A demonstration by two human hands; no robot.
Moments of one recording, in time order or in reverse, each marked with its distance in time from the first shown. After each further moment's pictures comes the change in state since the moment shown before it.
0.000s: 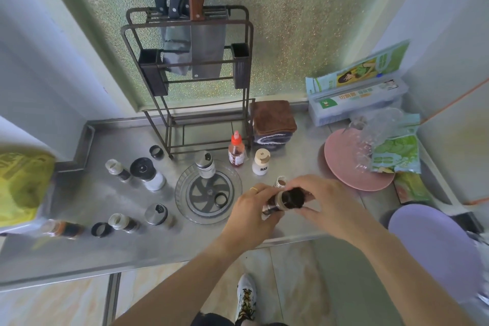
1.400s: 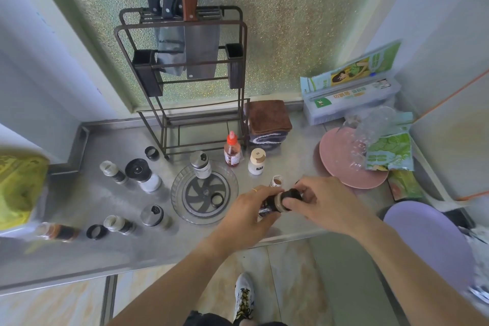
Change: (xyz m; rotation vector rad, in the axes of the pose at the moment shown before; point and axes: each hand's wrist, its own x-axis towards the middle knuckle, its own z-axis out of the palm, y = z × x) left_hand -0.003 0.005 -0.011 -0.056 -0.109 0.113; right_hand 0.002 -0.026 -0.019 -0.067 -0.097 0.319
